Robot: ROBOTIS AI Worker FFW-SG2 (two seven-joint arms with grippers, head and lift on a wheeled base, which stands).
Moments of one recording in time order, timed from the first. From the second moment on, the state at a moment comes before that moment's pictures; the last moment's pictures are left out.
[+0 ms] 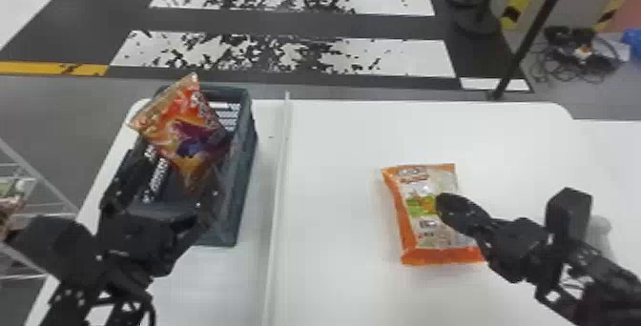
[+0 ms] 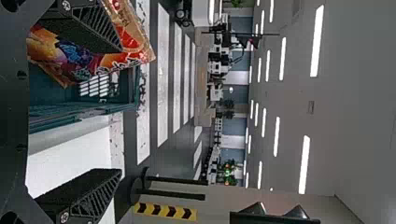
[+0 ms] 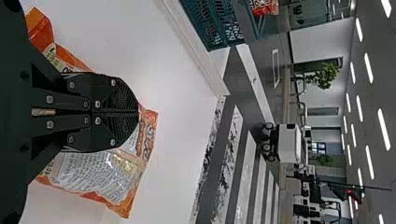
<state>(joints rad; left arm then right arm) 0.69 0.09 0.06 -2.19 0.13 -0.02 -0.17 0.42 -0.14 -0.18 -1.89 0.02 0.25 0.74</state>
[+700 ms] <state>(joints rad) 0.69 0.10 0.06 -2.19 0.13 -0.04 -0.17 0.36 -0.14 -0.01 -1.85 0.08 0.26 0.73</state>
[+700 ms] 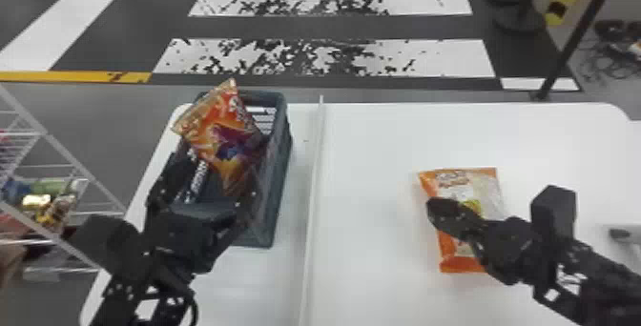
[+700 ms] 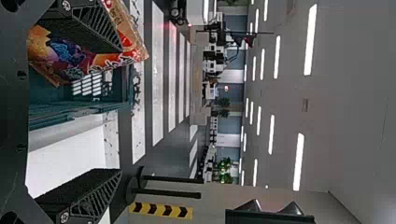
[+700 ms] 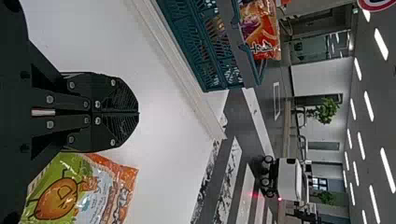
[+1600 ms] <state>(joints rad) 0.71 0.09 0.06 -2.20 0.12 -0.04 -0.17 0.20 -0.15 0.09 -1.59 0.23 0.25 0.60</state>
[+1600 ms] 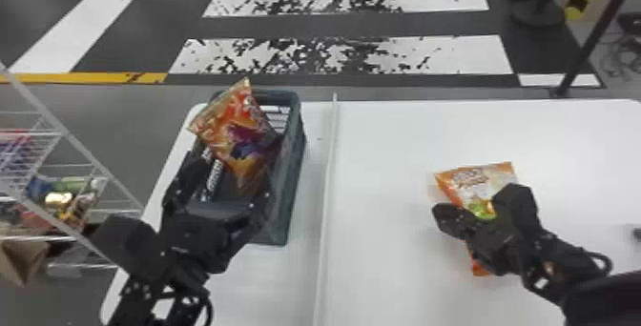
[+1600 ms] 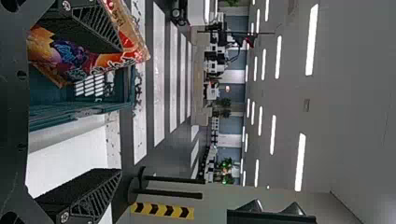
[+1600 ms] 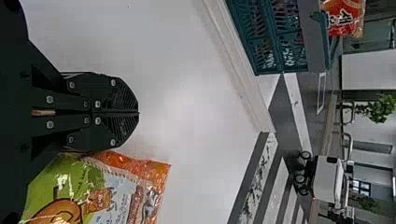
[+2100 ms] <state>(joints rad) 0.71 0.09 0.06 -2.20 0.12 -0.04 -0.17 0.16 -0.15 0.07 -1.54 0.24 0.24 0.58</state>
